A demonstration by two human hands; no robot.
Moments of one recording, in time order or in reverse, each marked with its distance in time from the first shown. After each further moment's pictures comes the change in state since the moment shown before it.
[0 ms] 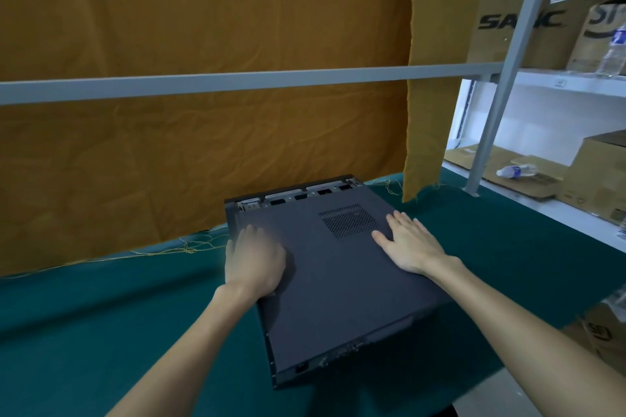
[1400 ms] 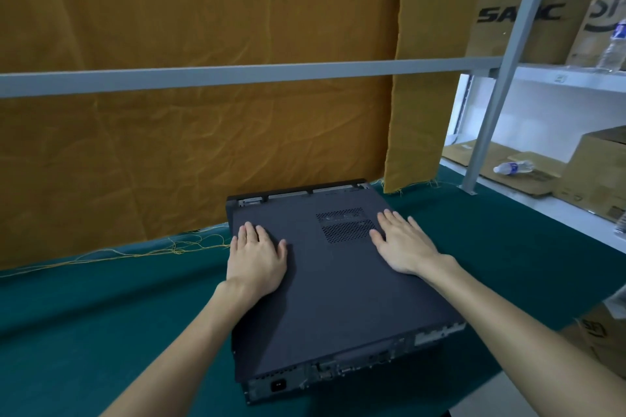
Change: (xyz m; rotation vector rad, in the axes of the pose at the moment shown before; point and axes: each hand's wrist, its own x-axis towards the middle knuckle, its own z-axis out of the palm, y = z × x) left_hand 0.011 0.025 0.007 0.101 -0.103 0.028; right_hand 0.009 0.002 -0.001 -0.035 -0.016 -0.029
